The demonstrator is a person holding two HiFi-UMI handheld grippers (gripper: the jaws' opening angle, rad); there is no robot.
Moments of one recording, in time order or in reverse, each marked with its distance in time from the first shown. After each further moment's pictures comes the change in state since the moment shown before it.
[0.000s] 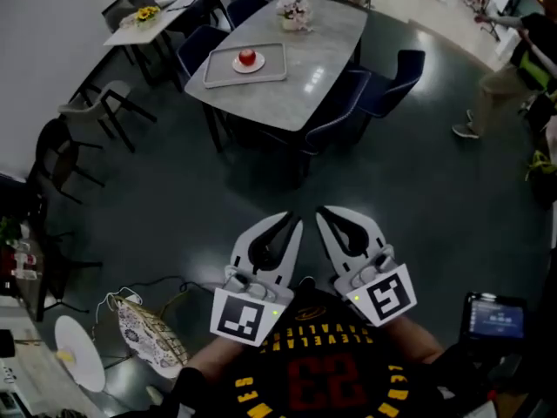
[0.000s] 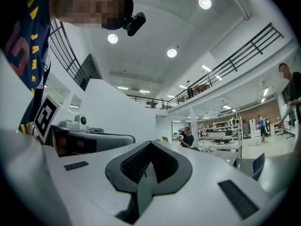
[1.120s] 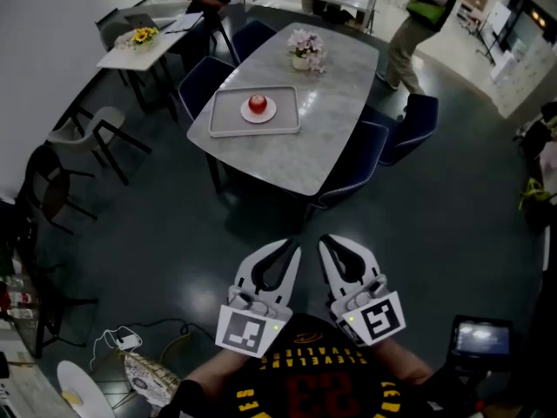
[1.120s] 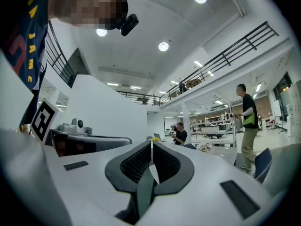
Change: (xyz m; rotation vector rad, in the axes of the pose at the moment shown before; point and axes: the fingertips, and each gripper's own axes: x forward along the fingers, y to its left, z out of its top) left arm 0.094 0.180 0.000 -0.067 0.037 -0.012; right arm 0.182 -0.069 -0.013 0.034 0.034 -0.093
